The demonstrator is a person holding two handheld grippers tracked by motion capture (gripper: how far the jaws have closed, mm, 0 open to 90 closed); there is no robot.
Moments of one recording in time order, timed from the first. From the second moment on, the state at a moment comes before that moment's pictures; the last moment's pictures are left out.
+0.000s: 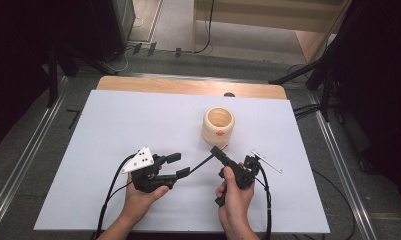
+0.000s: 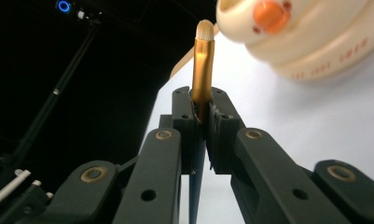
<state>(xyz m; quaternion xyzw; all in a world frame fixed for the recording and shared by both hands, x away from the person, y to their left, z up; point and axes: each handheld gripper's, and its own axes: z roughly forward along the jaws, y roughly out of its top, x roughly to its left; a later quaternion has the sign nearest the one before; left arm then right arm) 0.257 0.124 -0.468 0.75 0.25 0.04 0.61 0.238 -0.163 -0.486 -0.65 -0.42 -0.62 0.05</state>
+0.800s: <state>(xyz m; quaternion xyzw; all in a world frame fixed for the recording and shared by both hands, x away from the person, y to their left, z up) 0.263 0.136 -0.464 0.75 0.26 0.06 0.60 0.230 -0.170 -0.446 -0.55 -0.54 -0.60 -0.22</state>
